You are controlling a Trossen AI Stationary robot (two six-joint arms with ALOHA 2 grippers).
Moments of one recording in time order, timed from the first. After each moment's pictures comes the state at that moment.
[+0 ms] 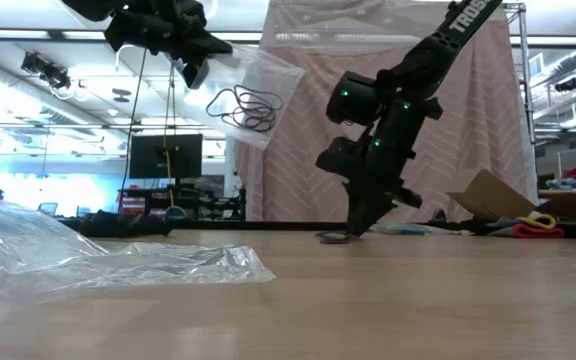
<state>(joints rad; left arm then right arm) 0.81 1.17 1.02 -0.22 0.86 -0.06 -0.25 1.83 0.99 -0.29 0.02 0.66</state>
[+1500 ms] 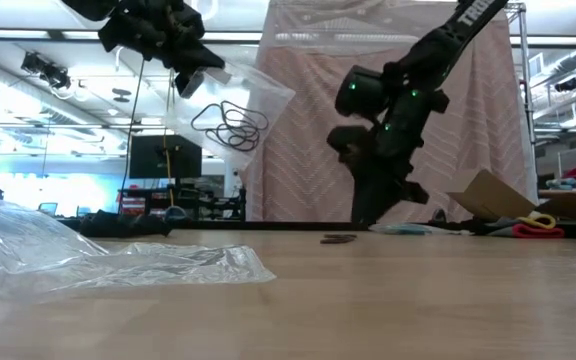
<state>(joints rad) 0.81 1.17 1.02 -0.39 0.83 0.05 -0.30 1.76 0.99 -0.35 -0.21 0.63</state>
